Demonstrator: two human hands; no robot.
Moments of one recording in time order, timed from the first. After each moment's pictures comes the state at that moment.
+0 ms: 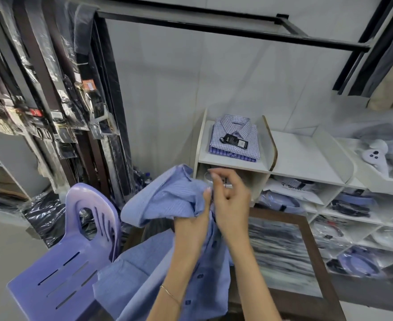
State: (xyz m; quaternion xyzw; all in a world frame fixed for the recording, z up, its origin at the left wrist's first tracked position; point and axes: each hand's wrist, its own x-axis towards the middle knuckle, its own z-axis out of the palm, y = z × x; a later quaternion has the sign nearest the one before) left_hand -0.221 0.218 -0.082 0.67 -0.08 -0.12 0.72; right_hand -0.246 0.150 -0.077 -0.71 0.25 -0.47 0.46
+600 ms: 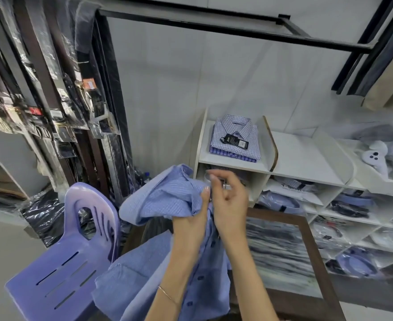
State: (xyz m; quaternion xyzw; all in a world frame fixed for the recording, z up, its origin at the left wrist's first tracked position) left_hand -0.220 0.227 -0.072 0.66 -0.09 -0.13 0.74; right_hand -0.241 0.157 -0.077 -0.69 0.26 -0.47 0.49
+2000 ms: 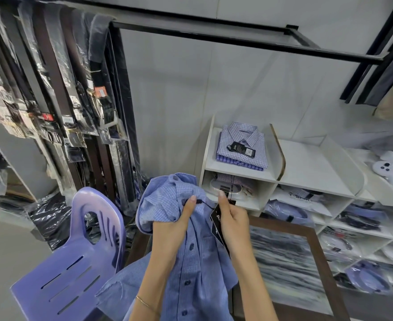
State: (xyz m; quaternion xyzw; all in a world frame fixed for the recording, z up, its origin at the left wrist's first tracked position) left_hand -0.180 0.255 -0.087 0.63 -0.10 -0.16 0.76; right_hand -0.239 0.145 -0.104 -0.71 0.34 -0.32 0.52
